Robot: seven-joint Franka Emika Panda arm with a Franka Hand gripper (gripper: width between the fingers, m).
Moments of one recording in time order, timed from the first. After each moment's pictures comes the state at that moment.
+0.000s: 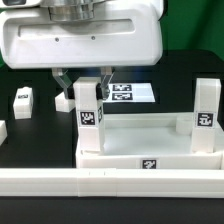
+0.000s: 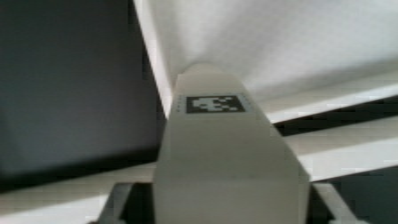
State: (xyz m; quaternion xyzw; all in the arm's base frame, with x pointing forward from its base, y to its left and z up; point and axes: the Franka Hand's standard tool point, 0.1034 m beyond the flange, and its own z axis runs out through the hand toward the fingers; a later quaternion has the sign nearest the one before) arm 0.632 -0.067 0.113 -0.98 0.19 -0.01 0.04
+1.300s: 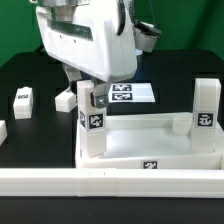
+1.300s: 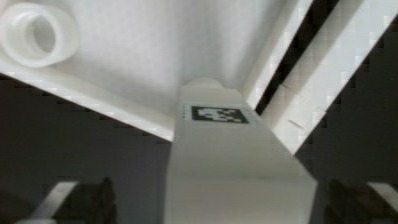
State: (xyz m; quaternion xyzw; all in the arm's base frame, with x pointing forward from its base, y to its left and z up) arm 0.635 -0.064 0.114 -0.88 0.47 -0.01 0.04
